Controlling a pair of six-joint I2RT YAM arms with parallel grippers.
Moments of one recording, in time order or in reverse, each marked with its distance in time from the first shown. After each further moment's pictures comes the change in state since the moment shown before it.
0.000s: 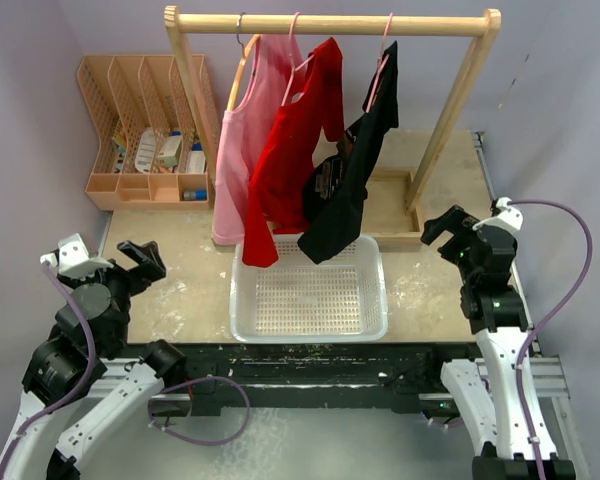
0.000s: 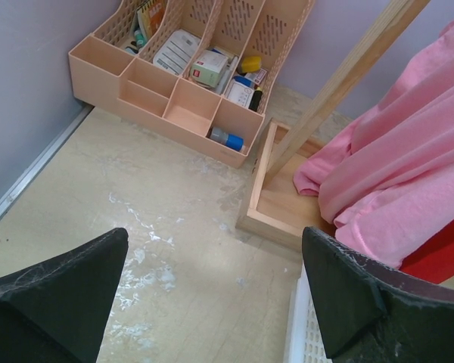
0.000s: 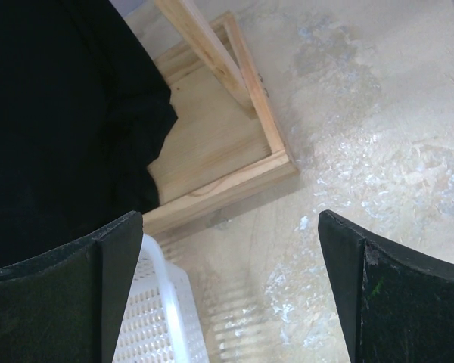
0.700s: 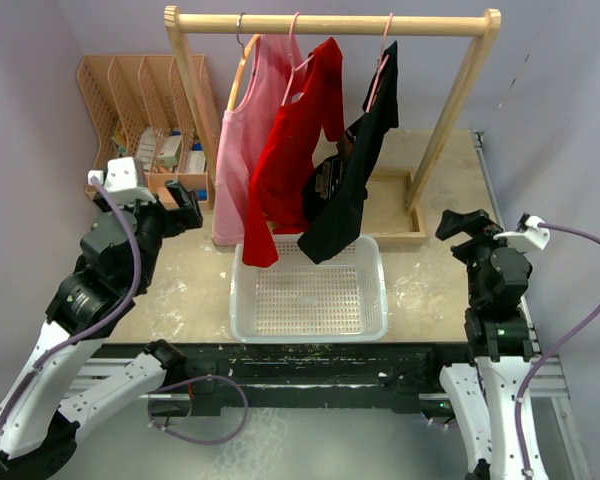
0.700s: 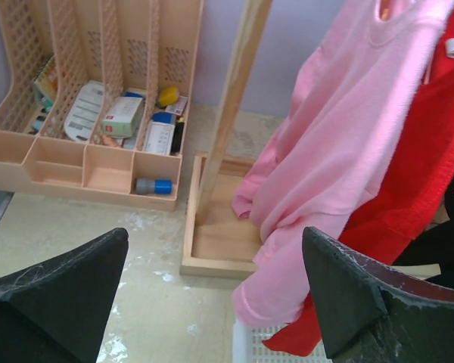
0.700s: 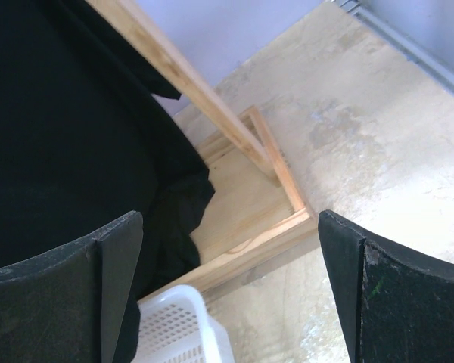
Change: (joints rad) left arm 0.000 0.429 0.259 0.245 0.183 0.197; right arm -0.001 -0.179 -0.029 0.111 0.076 0.103
